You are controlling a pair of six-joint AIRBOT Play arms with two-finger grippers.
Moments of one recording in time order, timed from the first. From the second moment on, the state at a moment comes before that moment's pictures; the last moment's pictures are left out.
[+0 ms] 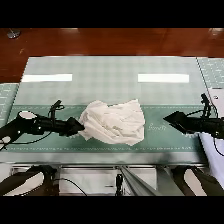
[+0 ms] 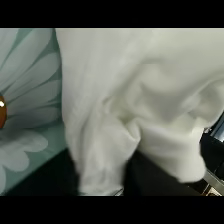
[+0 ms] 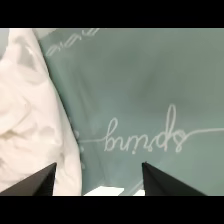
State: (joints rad) left arm 0.05 -1.20 0.43 0.54 -1.09 -1.09; right arm -0.41 -0.83 0.45 -0.82 1.17 1.28
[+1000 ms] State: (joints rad) left arm 0.01 -1.19 0.52 0.50 -1.16 -0.97; right arm 0.24 -1.27 0.66 -0.77 1.07 1.30
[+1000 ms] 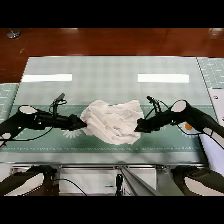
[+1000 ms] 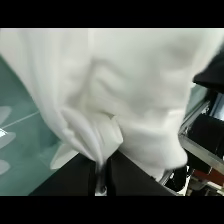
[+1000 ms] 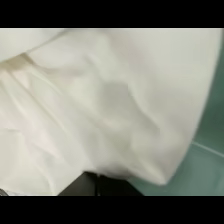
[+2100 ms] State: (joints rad) left arm 0.02 -0.79 2.03 0.96 -1.39 -1.39; right arm 0.13 -0.77 2.09 -1.13 1.40 1.43
